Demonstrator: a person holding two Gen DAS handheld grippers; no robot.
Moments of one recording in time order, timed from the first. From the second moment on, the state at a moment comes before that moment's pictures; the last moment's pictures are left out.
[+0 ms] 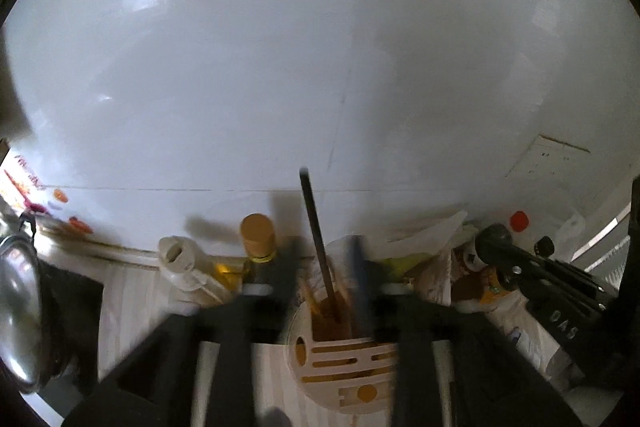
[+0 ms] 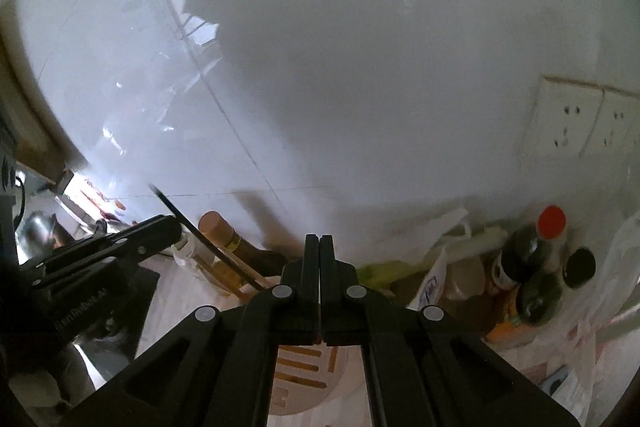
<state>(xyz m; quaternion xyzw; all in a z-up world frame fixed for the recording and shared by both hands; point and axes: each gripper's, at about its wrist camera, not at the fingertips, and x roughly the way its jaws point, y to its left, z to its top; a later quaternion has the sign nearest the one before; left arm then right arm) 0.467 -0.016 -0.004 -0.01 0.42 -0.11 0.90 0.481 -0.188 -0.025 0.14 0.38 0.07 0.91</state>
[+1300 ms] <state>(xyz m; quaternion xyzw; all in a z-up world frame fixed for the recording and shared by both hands) 0.285 -0.073 -0.292 0.14 0.61 -0.10 0.77 0.309 -0.224 -0.295 0.21 0.62 0.04 0.75</state>
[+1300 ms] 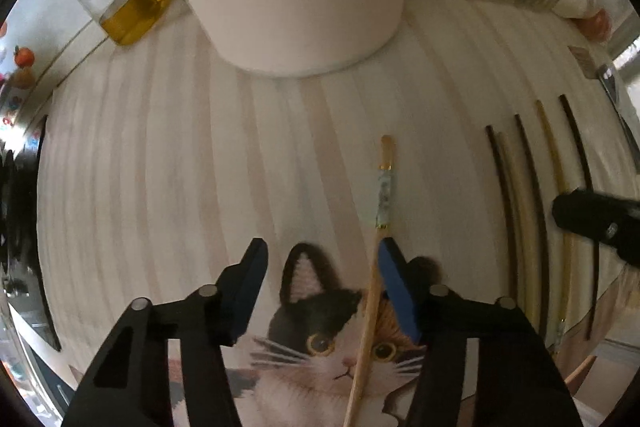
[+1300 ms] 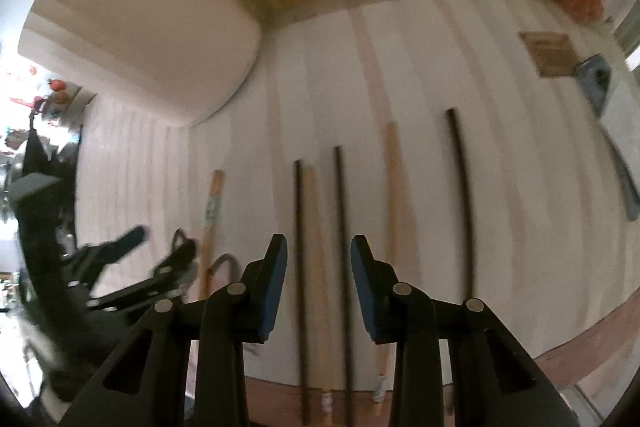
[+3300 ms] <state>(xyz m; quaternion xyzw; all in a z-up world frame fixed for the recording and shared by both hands) 0.317 -0.016 -0.300 0.09 0.63 -0.05 0.77 0.340 -0.155 -0.328 0.07 0.67 0.03 0.74</state>
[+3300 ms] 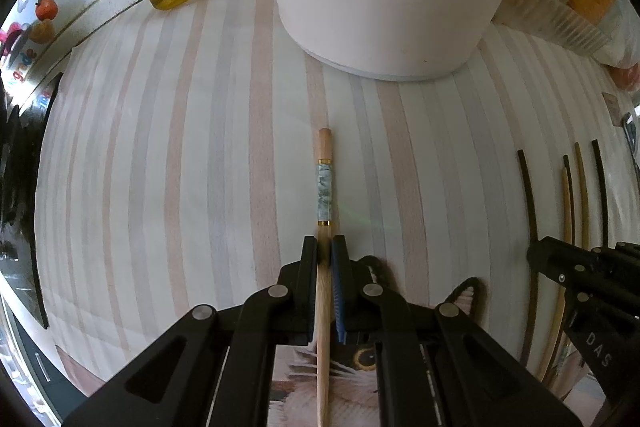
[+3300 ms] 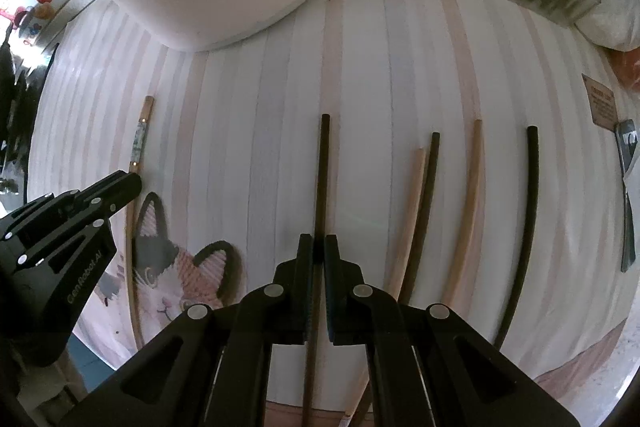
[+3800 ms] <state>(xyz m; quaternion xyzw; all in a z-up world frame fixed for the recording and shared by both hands) 0.320 -0.006 -0.299 0.07 0.64 -0.03 0.77 0.341 -0.147 -0.332 0.05 0.67 0.03 0.74</state>
